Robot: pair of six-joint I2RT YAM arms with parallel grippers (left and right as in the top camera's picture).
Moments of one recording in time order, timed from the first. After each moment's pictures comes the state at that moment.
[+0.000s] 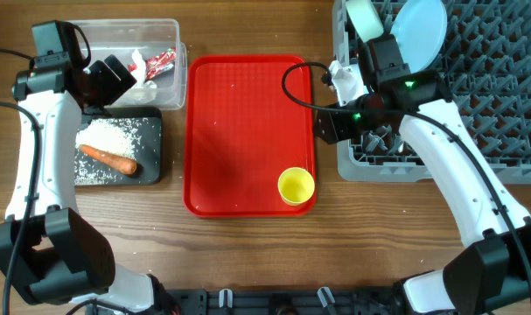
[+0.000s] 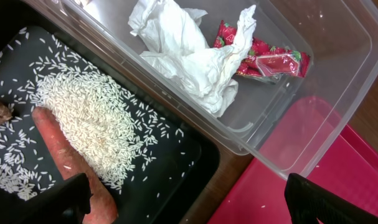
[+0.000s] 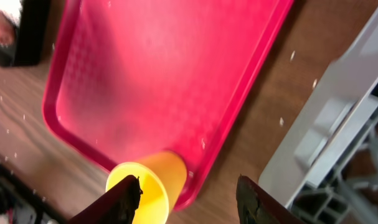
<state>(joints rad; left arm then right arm) 0.21 1.71 1.49 -0.89 0.03 -0.51 0.28 1.63 1.42 -1.02 -0.36 -0.04</state>
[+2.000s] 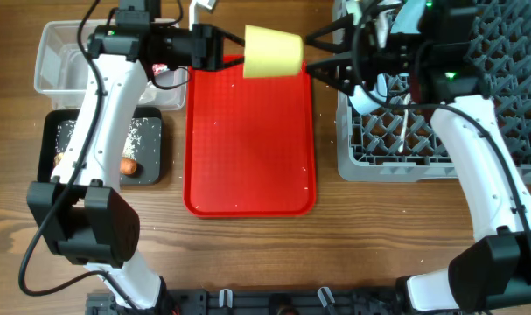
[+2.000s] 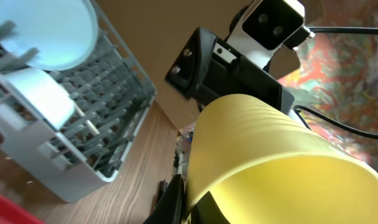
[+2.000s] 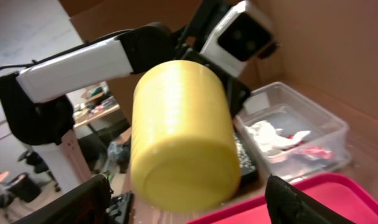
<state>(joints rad) -0.12 1.87 1.77 -0.79 1.48 -0.11 0.12 1.62 1.43 -0.13 -1.39 0.09</state>
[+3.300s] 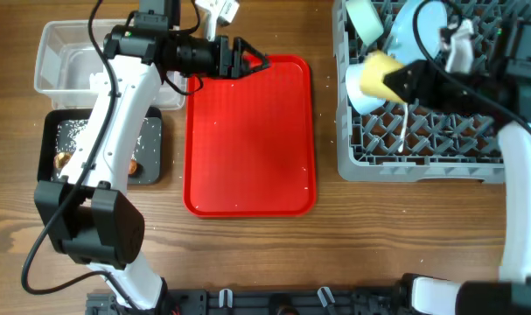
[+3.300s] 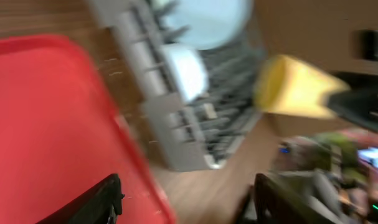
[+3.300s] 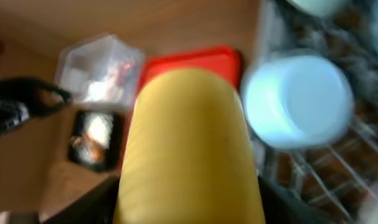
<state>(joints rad) -0.18 1.87 1.77 -0.89 0.92 -0.11 -0.18 1.47 1.51 -1.06 -0.63 0.07</state>
